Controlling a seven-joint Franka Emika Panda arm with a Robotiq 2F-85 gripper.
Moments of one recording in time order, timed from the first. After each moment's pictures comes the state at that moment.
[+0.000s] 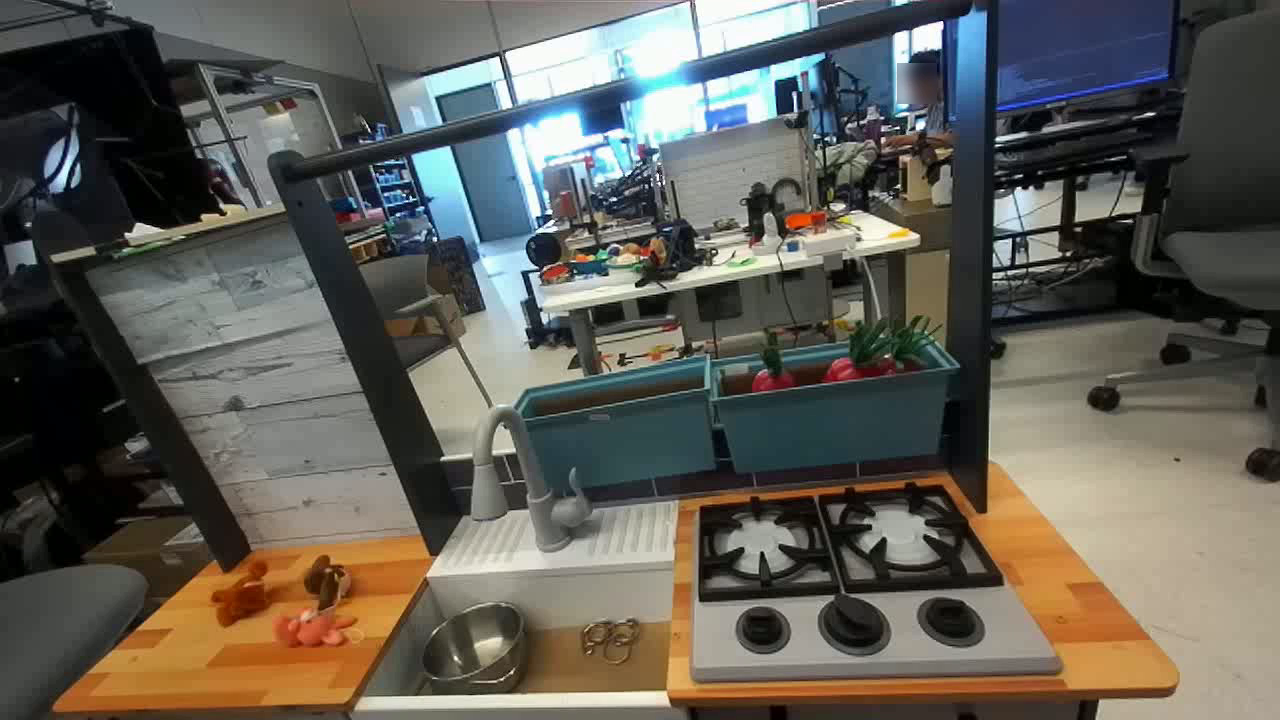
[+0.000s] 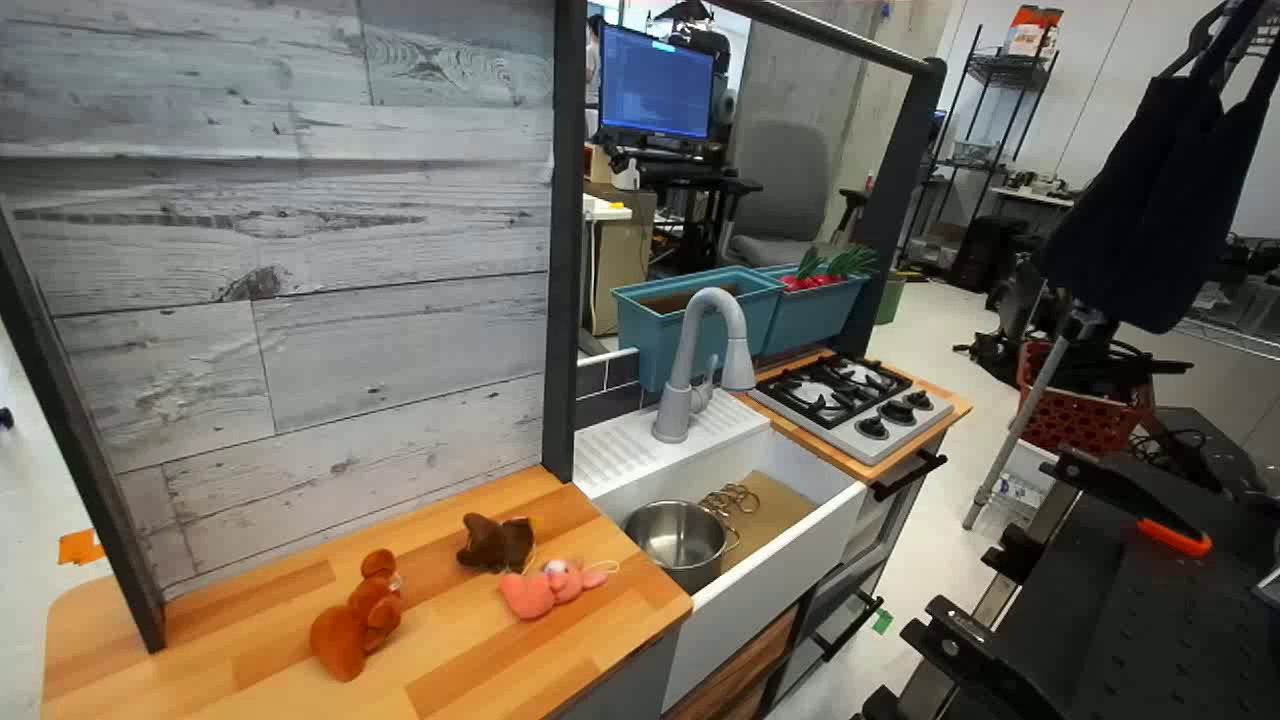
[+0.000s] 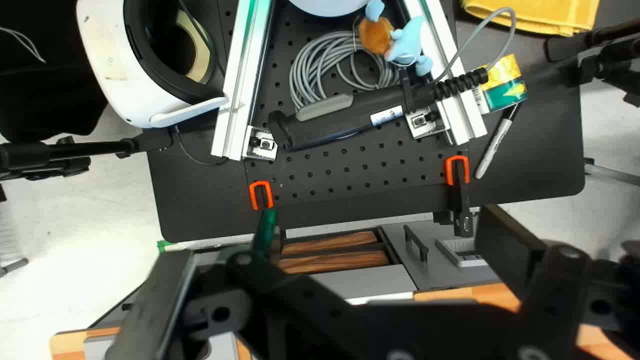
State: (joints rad) arm -0.02 -0.80 0.02 -2.65 -0.03 1.63 0.08
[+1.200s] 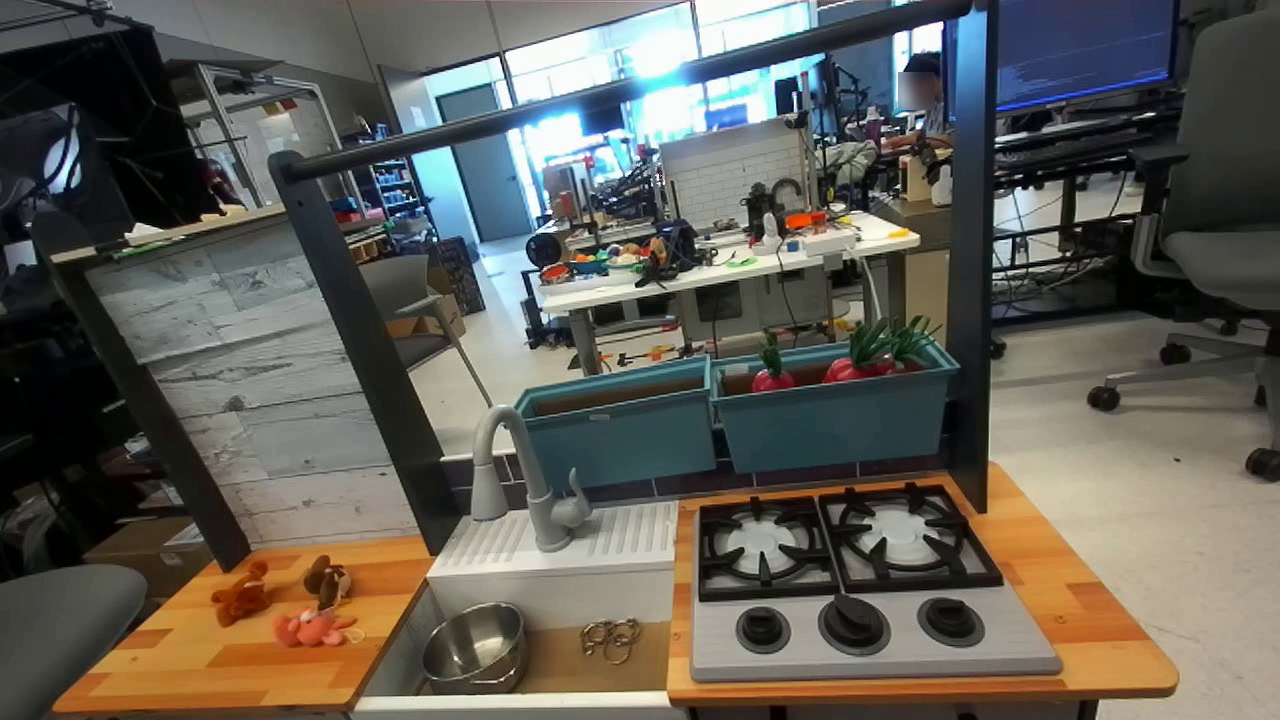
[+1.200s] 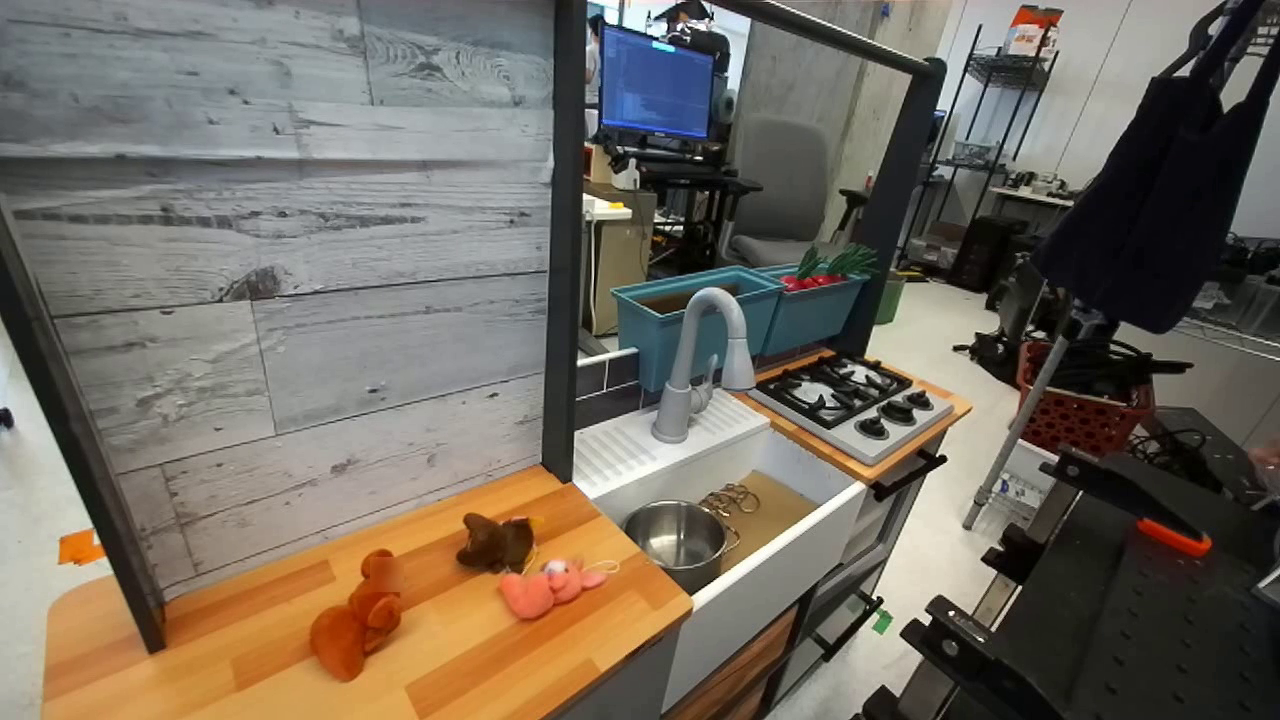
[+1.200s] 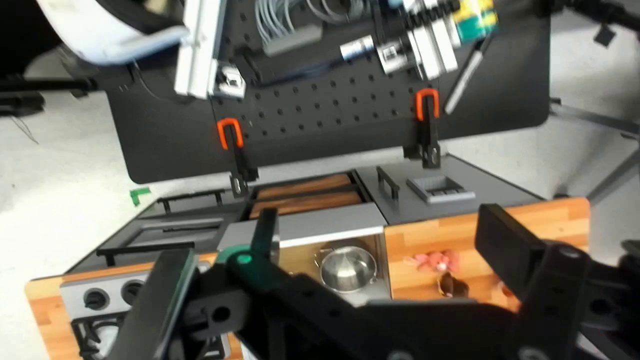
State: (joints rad) arm -0.02 -0.78 0.02 -2.64 0.02 1.78 0.08
